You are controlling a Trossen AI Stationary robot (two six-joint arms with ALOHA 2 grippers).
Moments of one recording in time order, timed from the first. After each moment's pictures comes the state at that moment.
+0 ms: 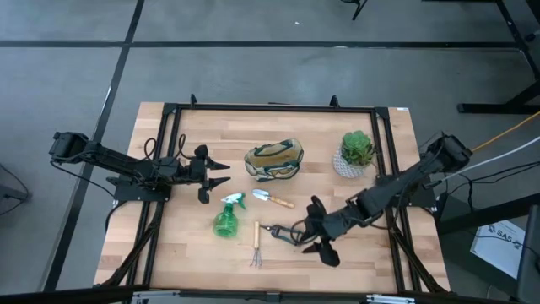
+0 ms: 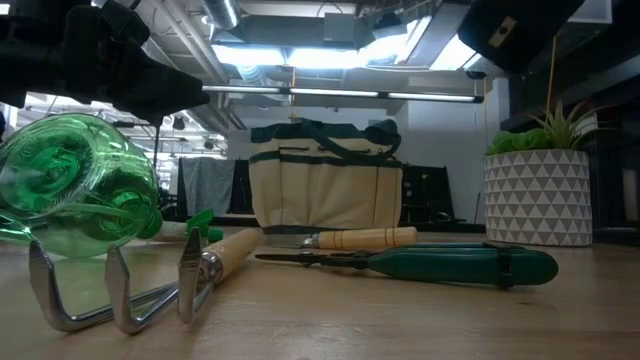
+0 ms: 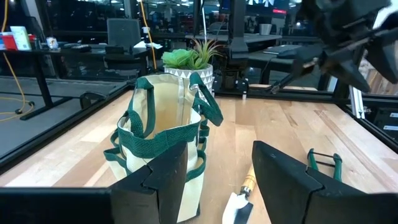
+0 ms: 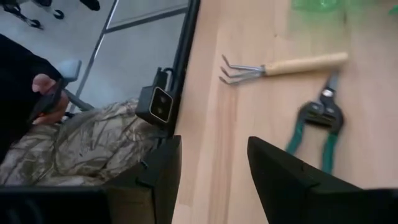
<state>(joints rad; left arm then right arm) -0.11 0.79 0.05 0.70 -0.27 -0.06 0.58 1.52 0.97 -0.13 0.01 0.57</state>
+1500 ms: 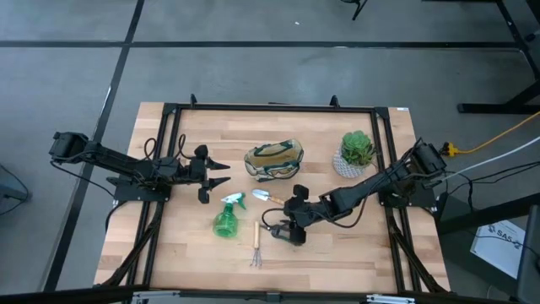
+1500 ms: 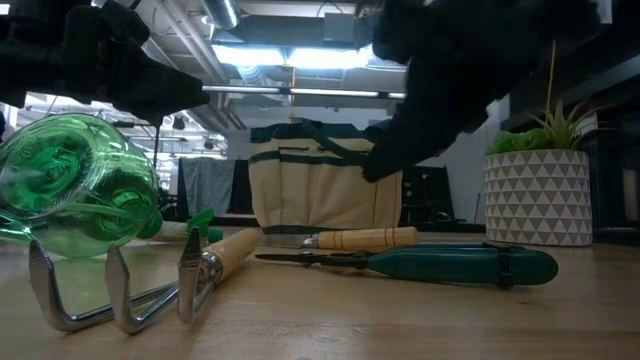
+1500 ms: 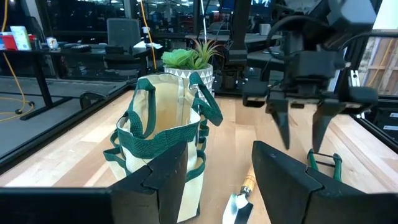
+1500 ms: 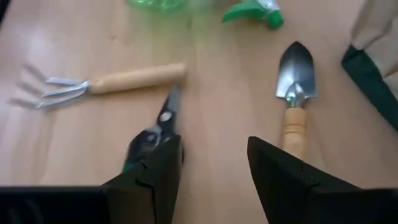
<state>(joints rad) -0.11 0.79 0.05 0.70 -0.27 -0.06 0.40 1.77 0.97 -0.04 0.30 0.42</state>
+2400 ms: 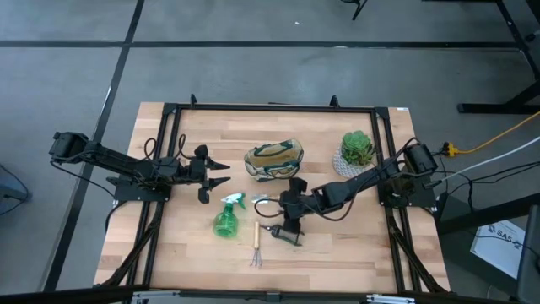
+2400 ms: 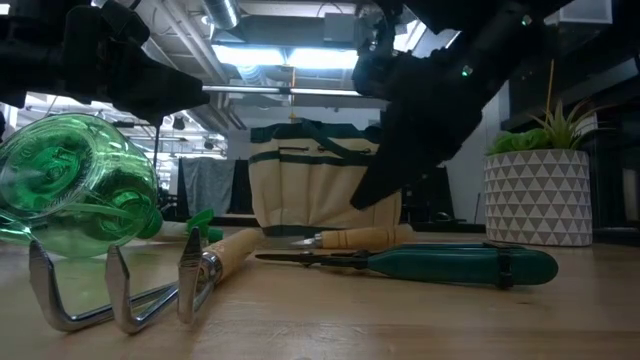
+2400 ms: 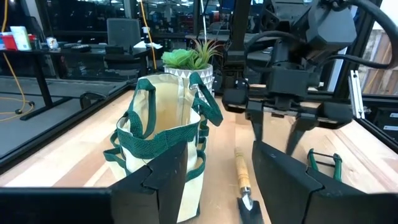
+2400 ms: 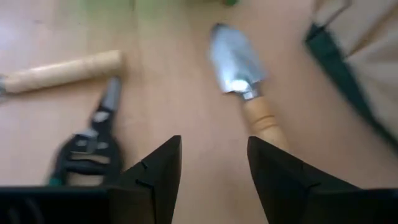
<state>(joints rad) -0.11 0.79 0.06 0.70 -0.27 -0.06 0.32 1.83 1.01 -0.11 0.32 0.38</state>
